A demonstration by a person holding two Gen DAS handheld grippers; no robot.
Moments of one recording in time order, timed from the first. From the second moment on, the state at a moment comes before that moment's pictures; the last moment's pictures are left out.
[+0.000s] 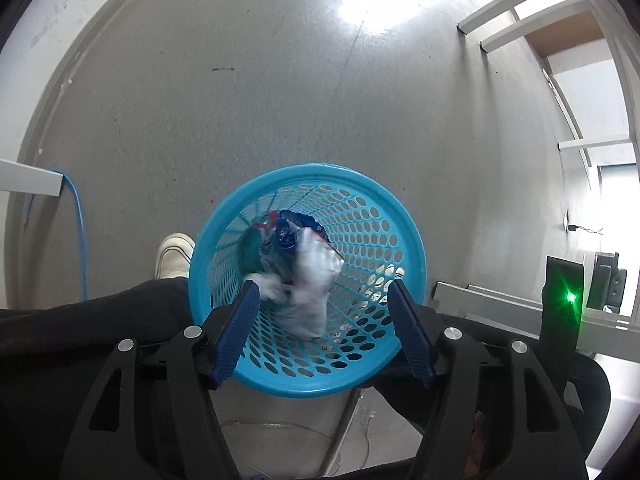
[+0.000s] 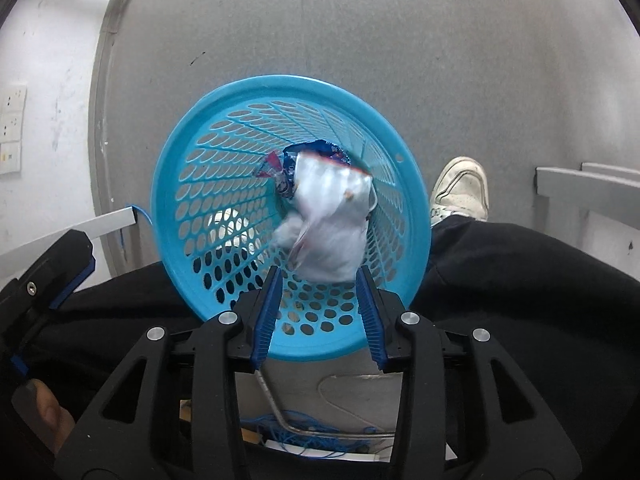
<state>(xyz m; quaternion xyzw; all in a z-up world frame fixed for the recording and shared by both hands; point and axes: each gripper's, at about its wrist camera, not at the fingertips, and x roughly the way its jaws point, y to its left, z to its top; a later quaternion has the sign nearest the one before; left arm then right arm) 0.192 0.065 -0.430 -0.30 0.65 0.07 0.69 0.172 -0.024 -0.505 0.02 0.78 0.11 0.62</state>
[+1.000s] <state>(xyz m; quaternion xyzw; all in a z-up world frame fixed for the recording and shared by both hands) 0.132 0.037 -0.319 -0.19 0.54 0.09 0.82 0.100 -0.038 -0.343 -0.06 0.61 0.19 0.77</state>
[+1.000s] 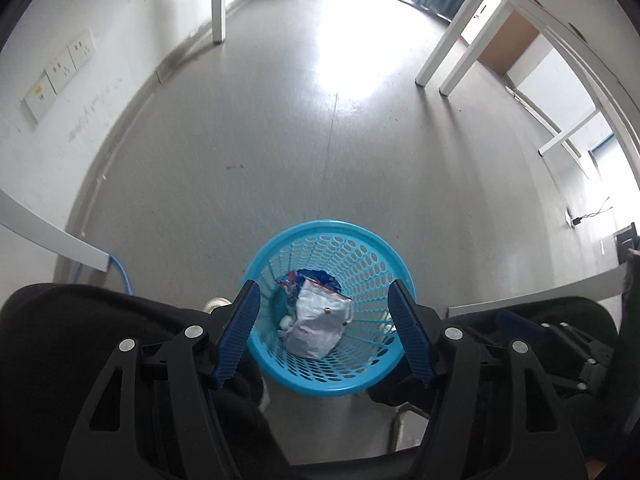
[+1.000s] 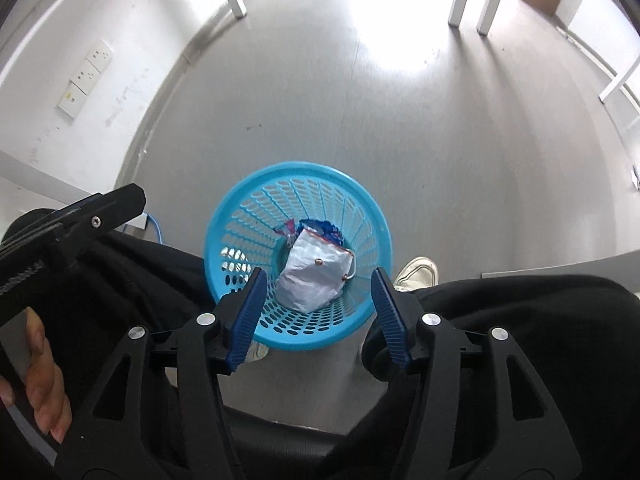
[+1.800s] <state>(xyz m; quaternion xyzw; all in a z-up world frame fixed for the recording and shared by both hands) 0.014 0.019 -0.209 -0.15 0.43 0.08 0.89 -0.017 -0.088 -0.209 -0.08 0.47 0.25 0.85</state>
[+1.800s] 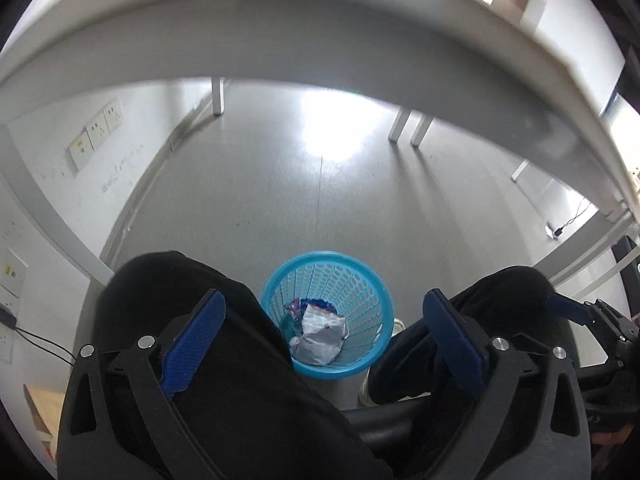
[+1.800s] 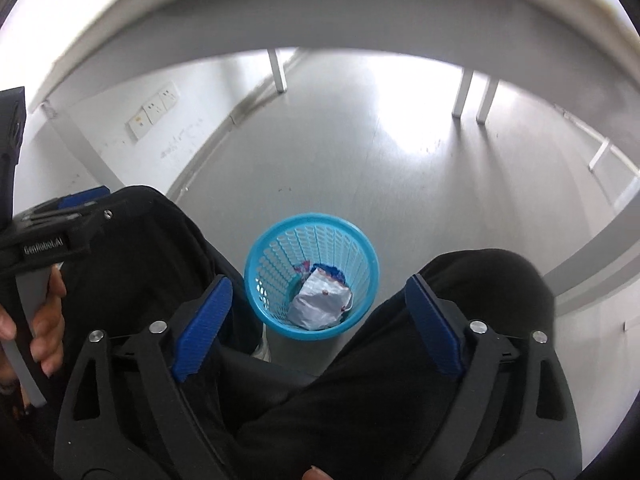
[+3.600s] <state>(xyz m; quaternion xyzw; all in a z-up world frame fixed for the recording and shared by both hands) 0.124 0.082 -0.022 -0.14 0.28 0.01 0.95 0.155 -0.039 -0.032 -0.04 0.37 0.23 0.90</state>
